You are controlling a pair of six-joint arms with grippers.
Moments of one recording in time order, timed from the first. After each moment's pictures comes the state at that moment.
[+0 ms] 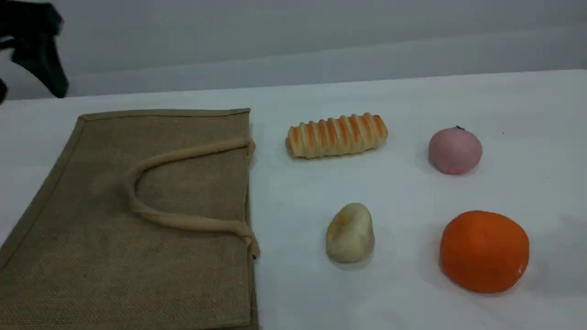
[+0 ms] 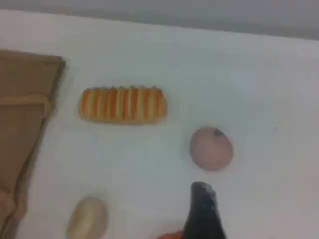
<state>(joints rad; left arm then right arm) -0.07 1.72 -1.18 0.01 0.74 -0.11 0.04 1.15 -0.96 0.27 0.65 -0.18</state>
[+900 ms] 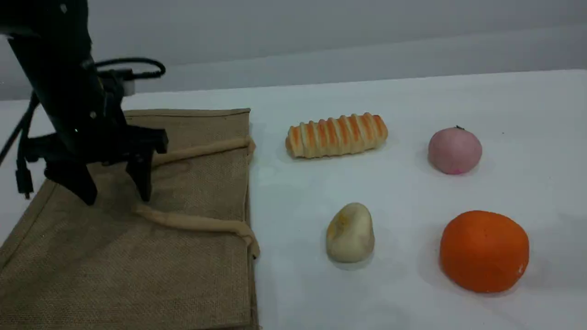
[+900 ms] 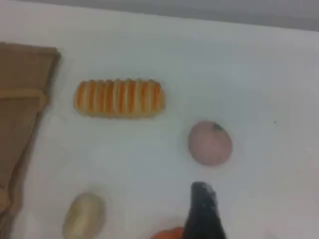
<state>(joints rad) -0.22 2.12 -1.24 0.11 0.67 -0.38 0.04 1.17 -0.96 0.26 0.65 -0.18</state>
